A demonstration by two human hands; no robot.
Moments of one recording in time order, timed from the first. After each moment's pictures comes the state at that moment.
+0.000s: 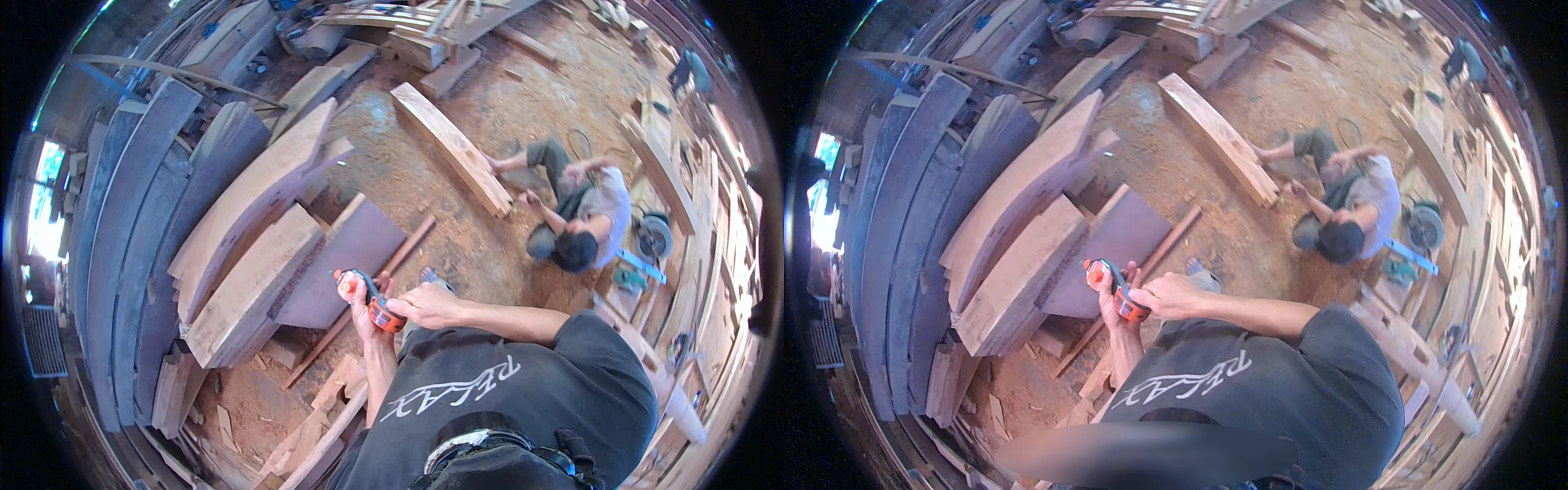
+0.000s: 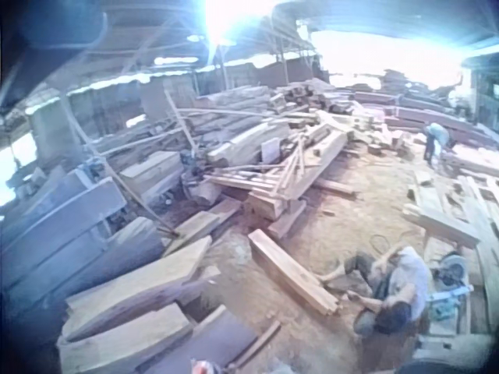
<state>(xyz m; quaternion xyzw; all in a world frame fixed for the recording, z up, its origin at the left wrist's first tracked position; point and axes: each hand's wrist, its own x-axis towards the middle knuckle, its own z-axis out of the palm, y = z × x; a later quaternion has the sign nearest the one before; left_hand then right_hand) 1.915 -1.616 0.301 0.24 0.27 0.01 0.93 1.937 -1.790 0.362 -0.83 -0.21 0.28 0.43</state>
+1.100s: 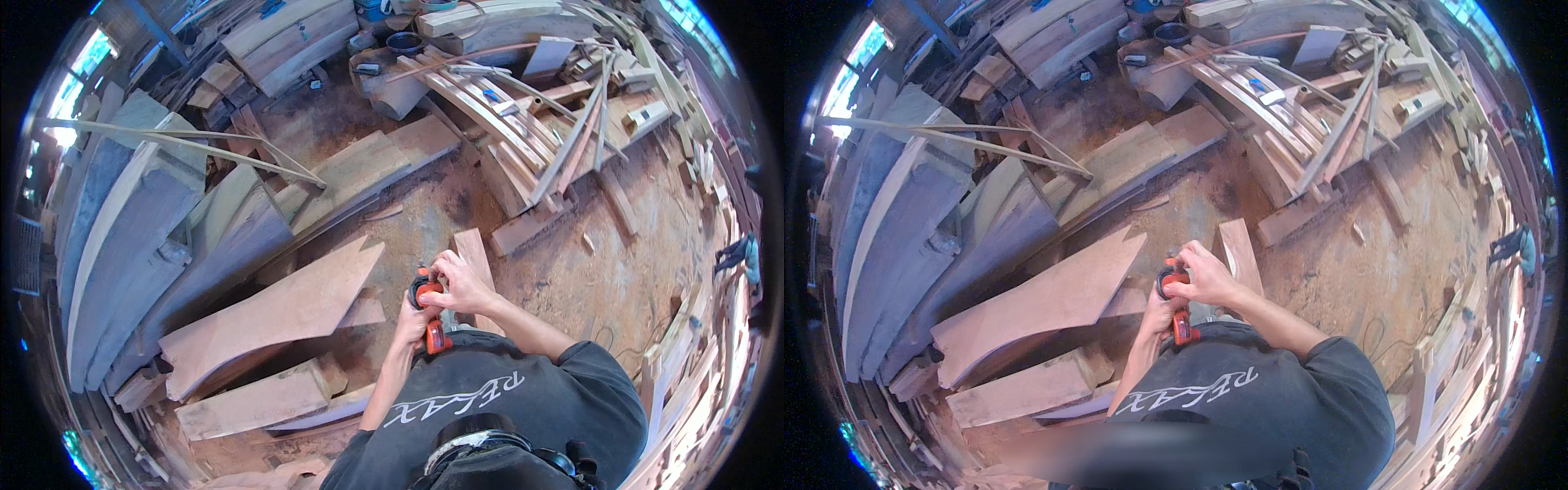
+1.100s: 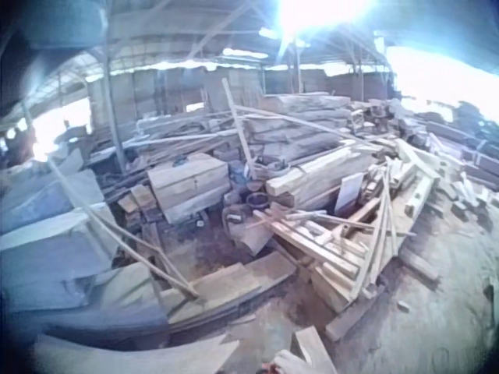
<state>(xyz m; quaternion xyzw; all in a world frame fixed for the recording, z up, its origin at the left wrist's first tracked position) 2.853 -1.658 0.300 0.44 0.23 -0.11 0.86 2.949 -1.800 0.363 -0.83 -0.31 0.14 0.44</state>
